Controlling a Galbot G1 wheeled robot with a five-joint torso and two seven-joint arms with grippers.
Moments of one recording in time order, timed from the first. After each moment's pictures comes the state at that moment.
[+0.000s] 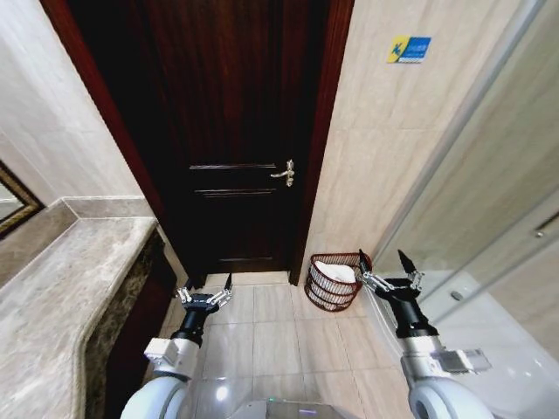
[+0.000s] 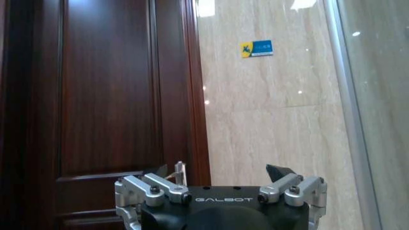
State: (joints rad) left arm 1.84 -1.48 -0.57 -2.37 -0.18 0.04 0.04; right arm -1.77 1.48 0.69 2.44 0.30 0.08 -0.14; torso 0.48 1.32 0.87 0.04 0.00
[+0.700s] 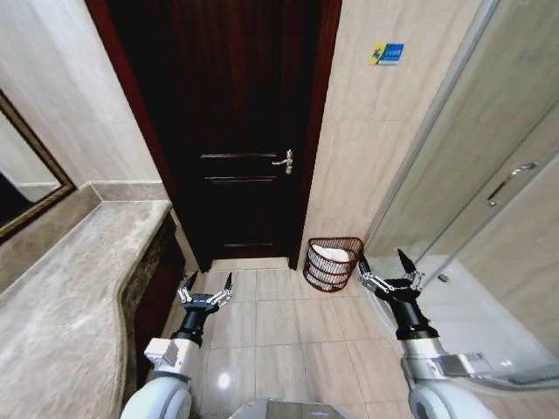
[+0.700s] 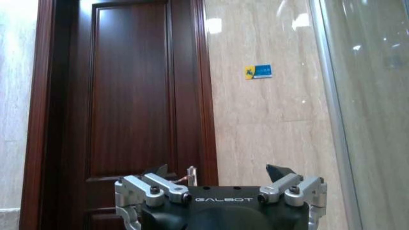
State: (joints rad) left arm 1.84 -1.48 -0.57 -2.37 -0.18 0.04 0.04; right arm -1.78 1.48 0.70 2.43 0.30 0.12 -0.17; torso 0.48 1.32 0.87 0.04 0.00
